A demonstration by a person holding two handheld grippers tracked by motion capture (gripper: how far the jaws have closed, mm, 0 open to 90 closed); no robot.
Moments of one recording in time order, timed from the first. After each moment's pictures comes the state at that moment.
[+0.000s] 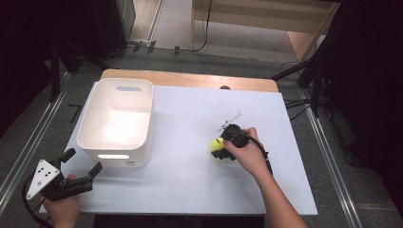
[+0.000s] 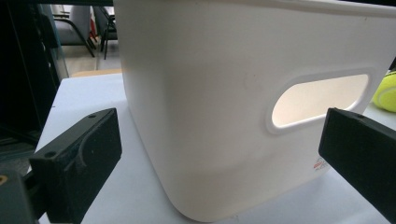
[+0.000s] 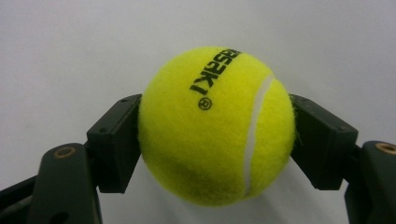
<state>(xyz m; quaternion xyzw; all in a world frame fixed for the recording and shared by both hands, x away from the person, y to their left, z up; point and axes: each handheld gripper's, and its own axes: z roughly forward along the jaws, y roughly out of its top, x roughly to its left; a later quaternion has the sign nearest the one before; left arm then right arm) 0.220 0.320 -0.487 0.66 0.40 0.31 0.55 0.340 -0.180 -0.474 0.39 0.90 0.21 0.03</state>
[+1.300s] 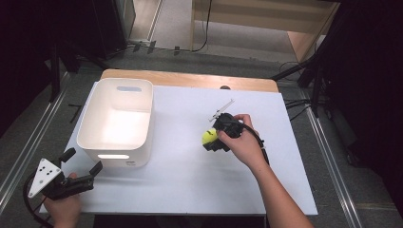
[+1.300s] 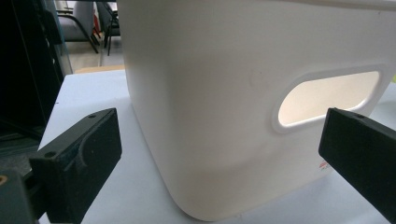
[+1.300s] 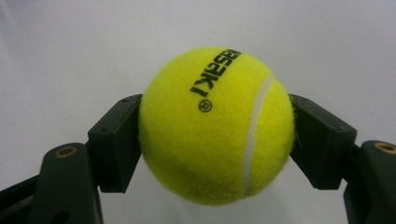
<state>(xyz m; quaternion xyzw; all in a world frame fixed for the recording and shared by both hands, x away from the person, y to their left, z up) 0.222 0.318 -0.487 0.66 0.41 0.31 0.54 0.351 -0.155 -0.428 0.34 0.91 0.23 0.02</state>
